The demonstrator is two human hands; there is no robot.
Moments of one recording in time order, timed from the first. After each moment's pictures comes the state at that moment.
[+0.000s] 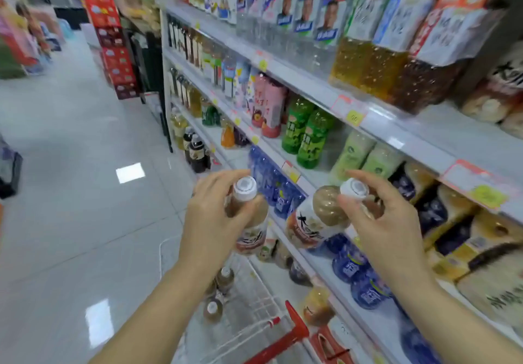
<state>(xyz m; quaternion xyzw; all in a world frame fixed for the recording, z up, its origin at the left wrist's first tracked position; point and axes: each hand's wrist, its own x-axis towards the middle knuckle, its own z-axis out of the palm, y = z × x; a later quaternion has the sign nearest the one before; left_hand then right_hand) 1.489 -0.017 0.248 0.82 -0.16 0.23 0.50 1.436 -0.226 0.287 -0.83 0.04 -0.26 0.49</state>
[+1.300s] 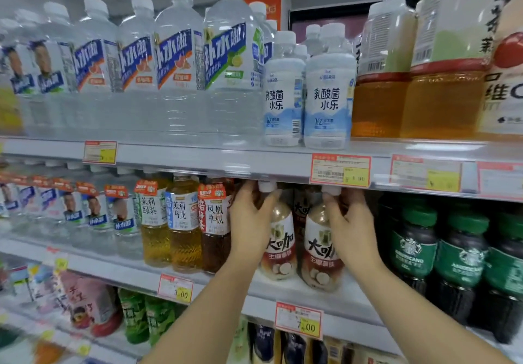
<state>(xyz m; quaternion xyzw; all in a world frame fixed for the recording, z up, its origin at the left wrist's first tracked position) 1.577 -0.338 0.447 0.60 -0.39 0.02 0.70 1.450 -0.423 0.447 -0.72 0.21 -0.57 0.33</state>
